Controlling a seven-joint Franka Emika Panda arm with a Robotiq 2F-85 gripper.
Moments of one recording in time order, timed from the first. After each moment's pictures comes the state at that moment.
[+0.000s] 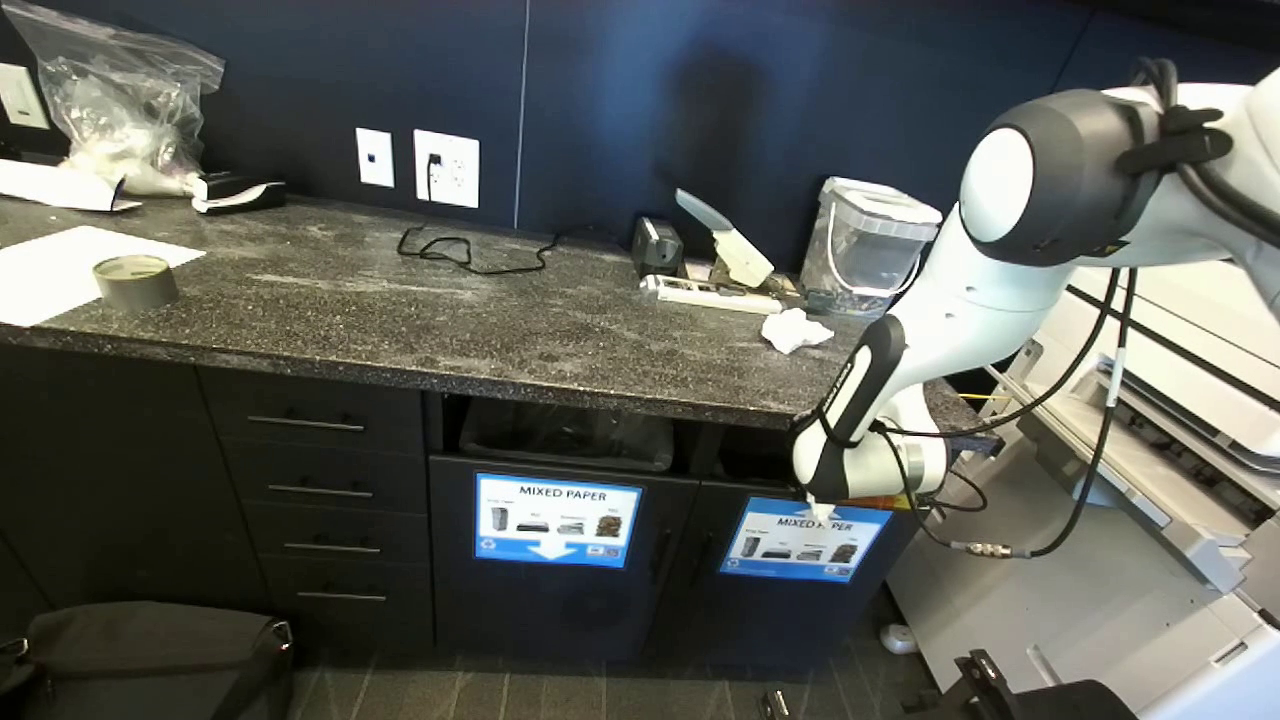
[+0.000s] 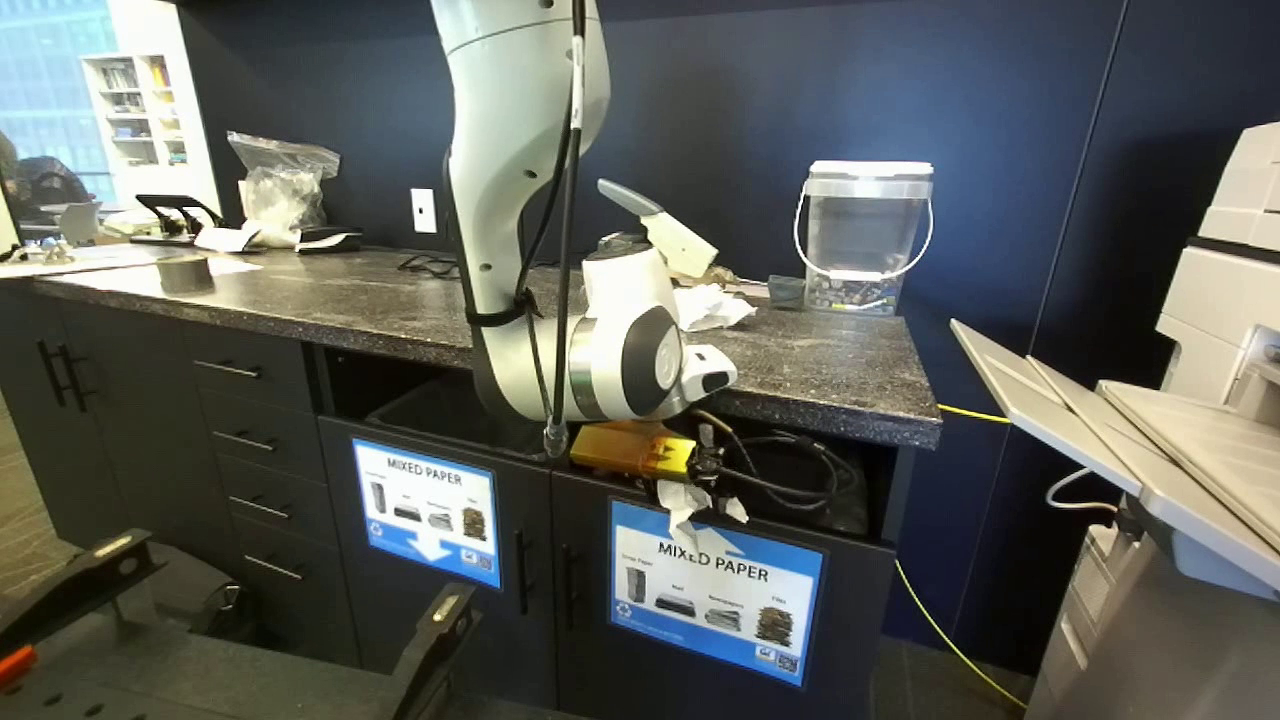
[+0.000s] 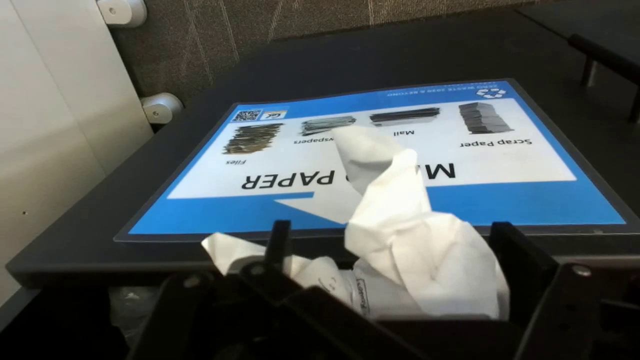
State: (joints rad) arm -0.02 1.03 -0.24 -1.95 -0.05 3.23 0.20
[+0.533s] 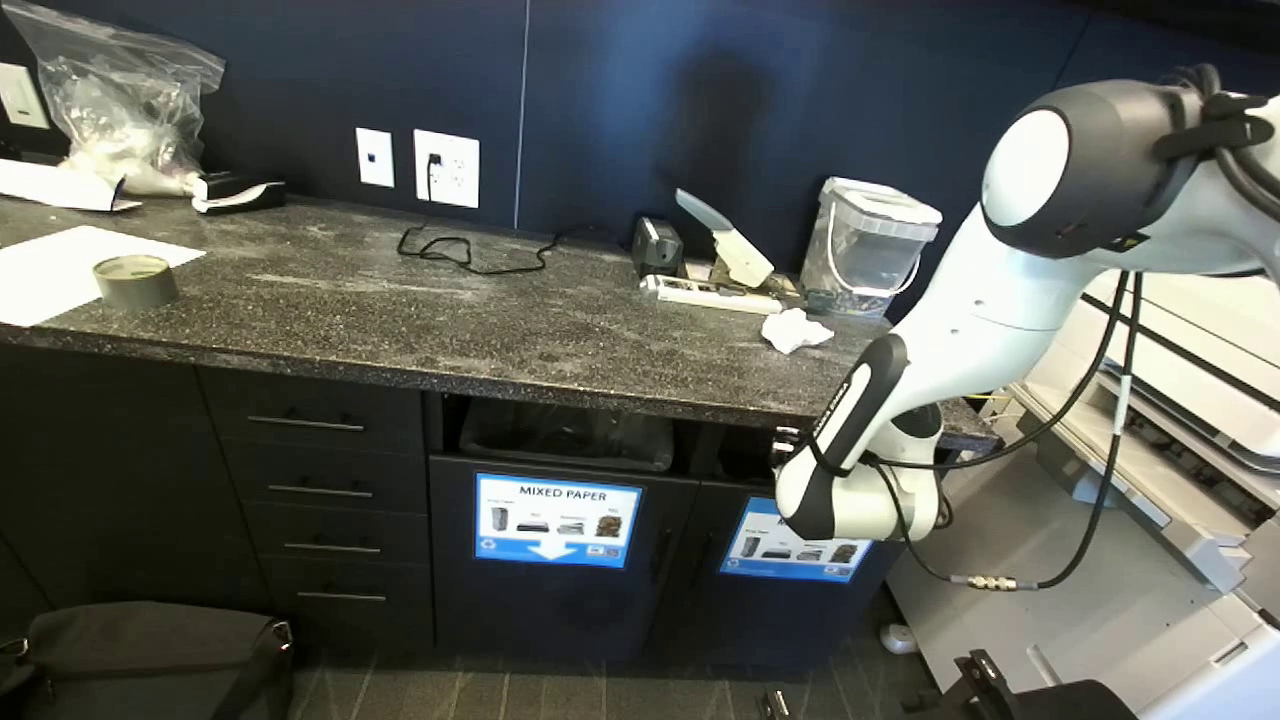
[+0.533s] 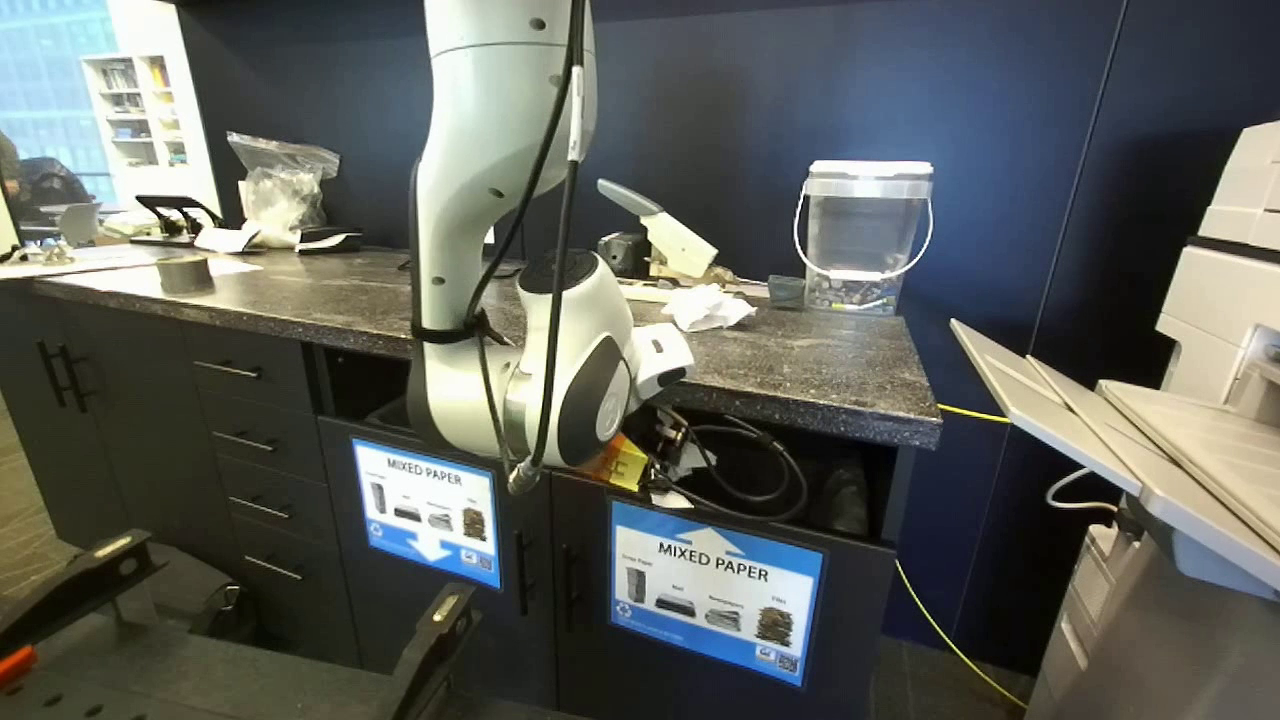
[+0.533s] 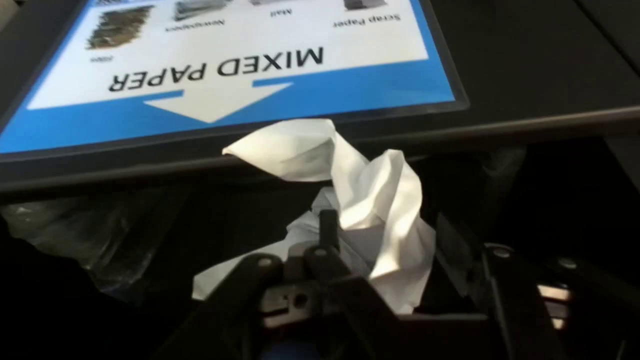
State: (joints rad) arm -0.11 1.02 -0.08 -2.09 -0.03 3.76 0.17
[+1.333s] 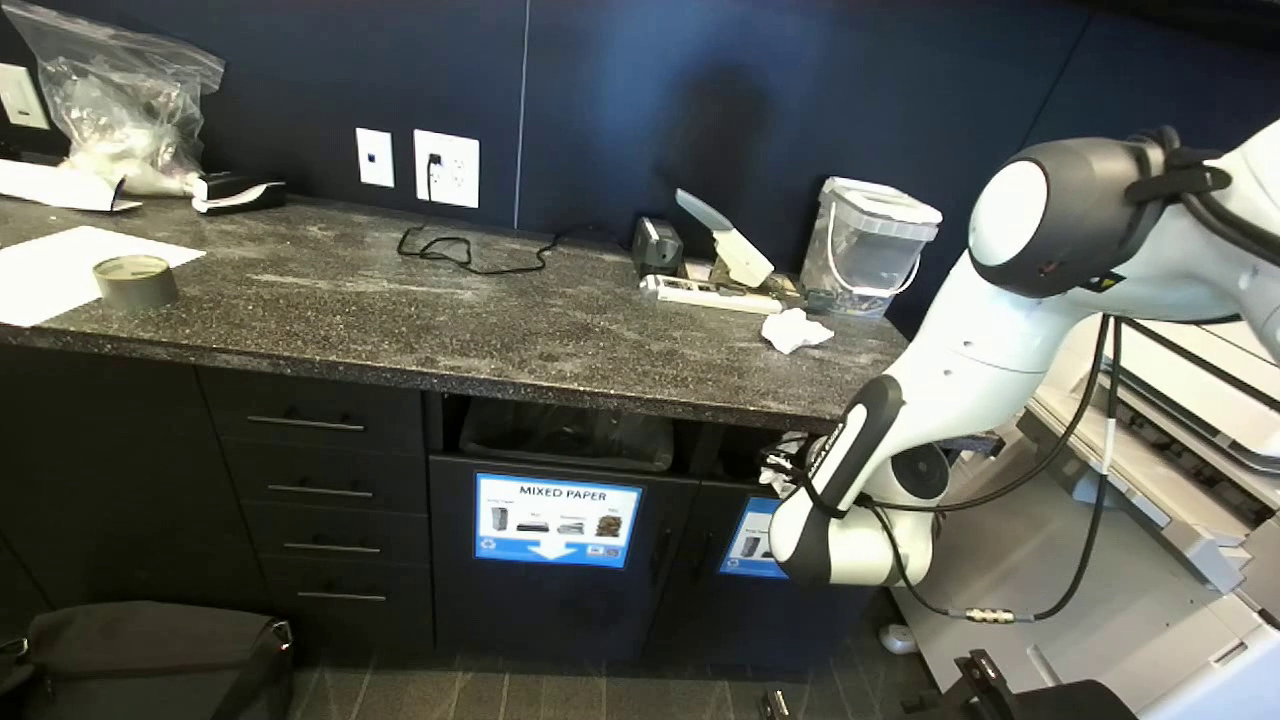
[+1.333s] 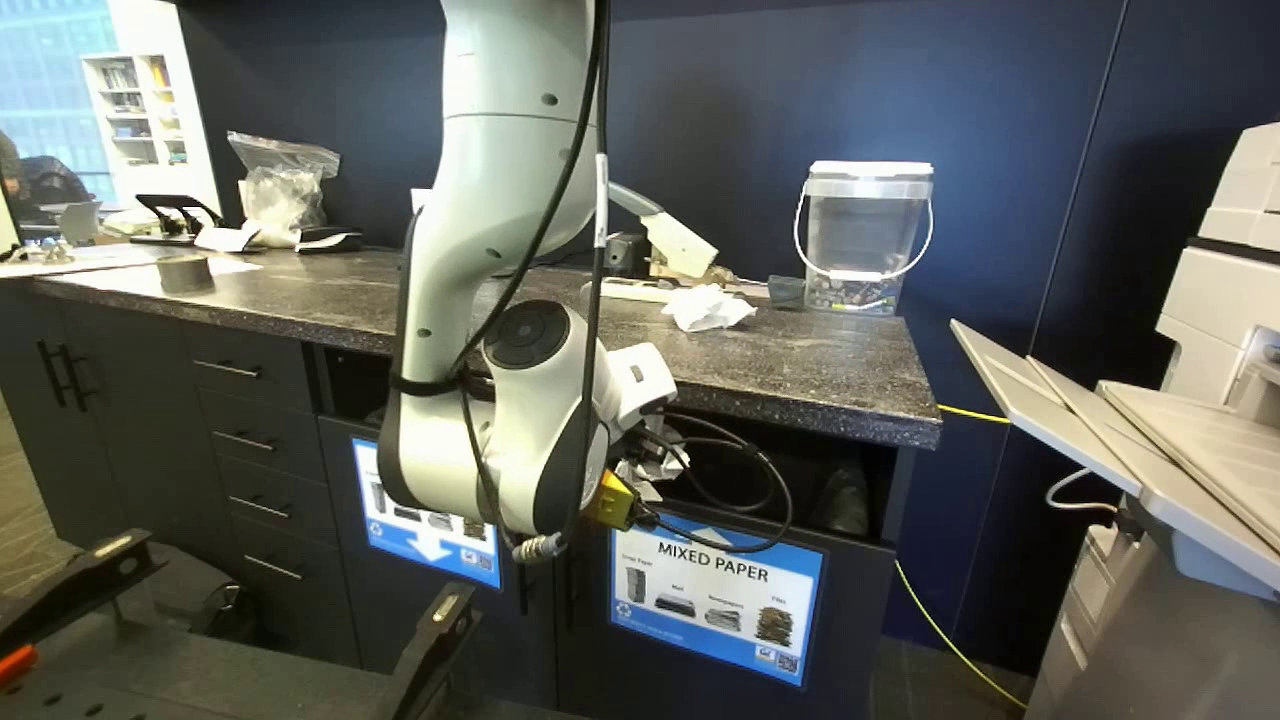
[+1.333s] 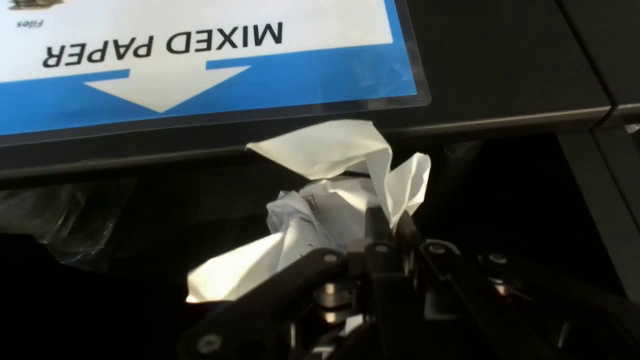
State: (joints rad) arm -0.17 1.13 -0.02 -2.07 -0.08 4.03 0.12
